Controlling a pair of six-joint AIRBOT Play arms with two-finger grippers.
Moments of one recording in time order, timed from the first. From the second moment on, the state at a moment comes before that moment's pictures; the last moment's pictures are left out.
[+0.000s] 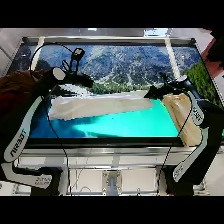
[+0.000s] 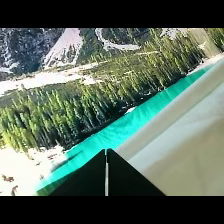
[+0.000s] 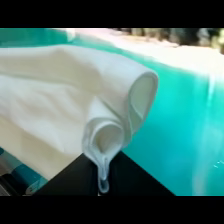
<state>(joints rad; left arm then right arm) -0.25 -1.55 1.38 1.05 -0.73 -0.98 -0.17 -2.00 1.62 -0.75 1.32 1.14</state>
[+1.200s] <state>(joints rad) -0.35 -1.65 1.45 1.63 -0.86 -1.52 0.37 -1.86 2.03 -0.65 1.31 1.39</state>
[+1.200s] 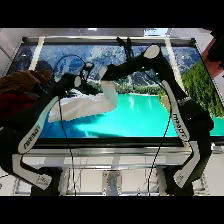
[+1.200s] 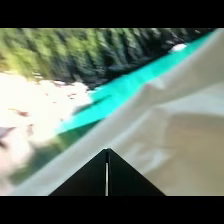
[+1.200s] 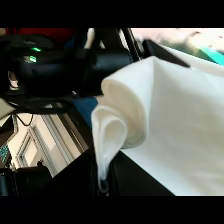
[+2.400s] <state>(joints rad) -0.05 -1.38 1.48 1.93 -1.07 -1.72 0.50 -2.04 2.02 -0.72 0.92 1.48</state>
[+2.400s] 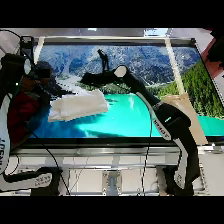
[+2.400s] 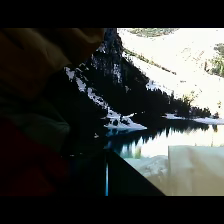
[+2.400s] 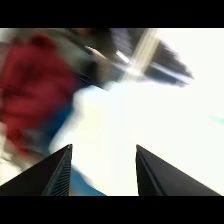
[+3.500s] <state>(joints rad) -0.05 -1.38 1.48 1.90 -1.04 -1.72 0.42 -2.23 1.90 -0.51 1.15 1.47</state>
